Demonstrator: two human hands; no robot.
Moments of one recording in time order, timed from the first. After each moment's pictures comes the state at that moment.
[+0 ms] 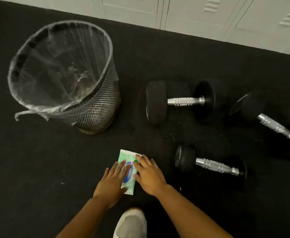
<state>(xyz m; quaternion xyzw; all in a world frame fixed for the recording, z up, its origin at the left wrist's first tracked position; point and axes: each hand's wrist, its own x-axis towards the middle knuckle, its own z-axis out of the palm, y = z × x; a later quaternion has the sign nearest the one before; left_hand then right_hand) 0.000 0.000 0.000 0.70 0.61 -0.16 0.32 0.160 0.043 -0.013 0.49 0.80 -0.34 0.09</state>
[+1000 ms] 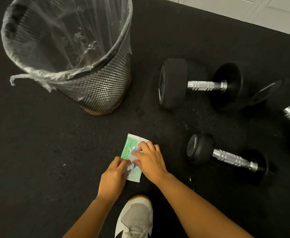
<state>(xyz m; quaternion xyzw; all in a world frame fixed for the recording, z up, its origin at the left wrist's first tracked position) -0.008 -0.034 -0.038 0.65 0.70 0.11 0.29 0.132 0.045 -0.037 0.46 0.86 -0.19 0.04</state>
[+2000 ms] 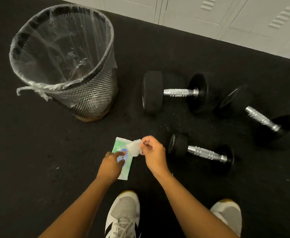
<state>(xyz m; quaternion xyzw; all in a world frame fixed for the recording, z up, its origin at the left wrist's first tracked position) 0.018 0.012 0.002 0.50 0.76 0.03 0.41 0.166 0.045 0.032 0.65 0.49 -0.50 -0.29</state>
